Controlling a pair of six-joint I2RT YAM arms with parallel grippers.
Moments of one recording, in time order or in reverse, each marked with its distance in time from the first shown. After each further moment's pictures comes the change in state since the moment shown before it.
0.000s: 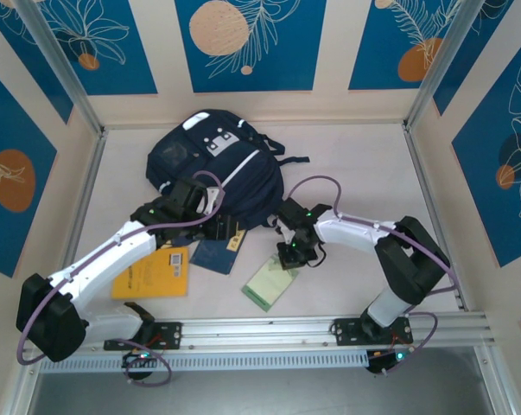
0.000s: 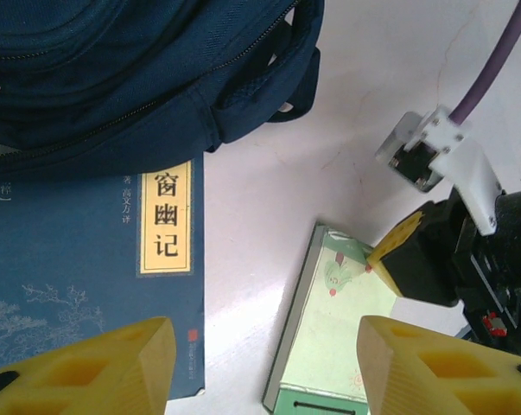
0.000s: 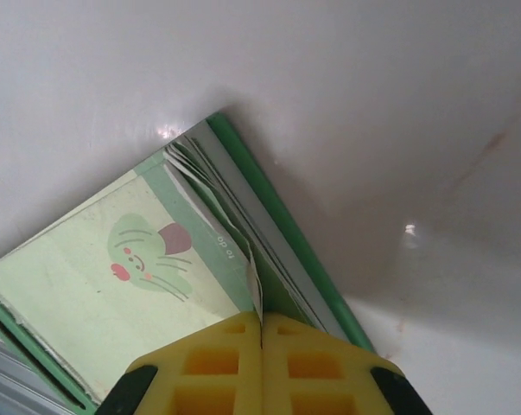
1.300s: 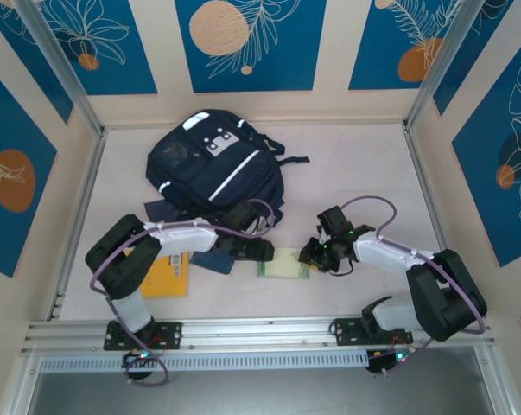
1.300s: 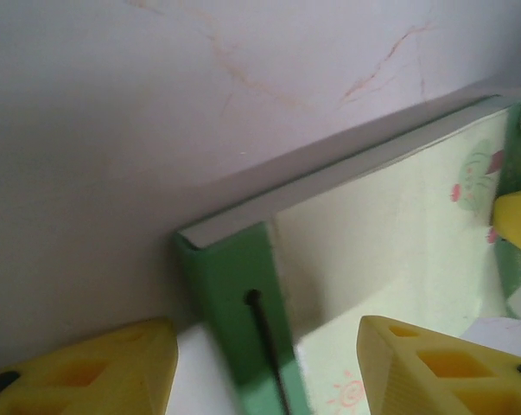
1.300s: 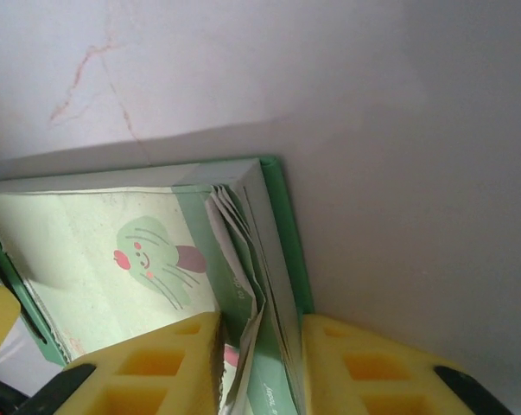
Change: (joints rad) left arm -0.224 0.519 -0.006 0.357 0.069 -0.184; right arm -0.239 -0.271 -0.357 0.298 -0.084 0.340
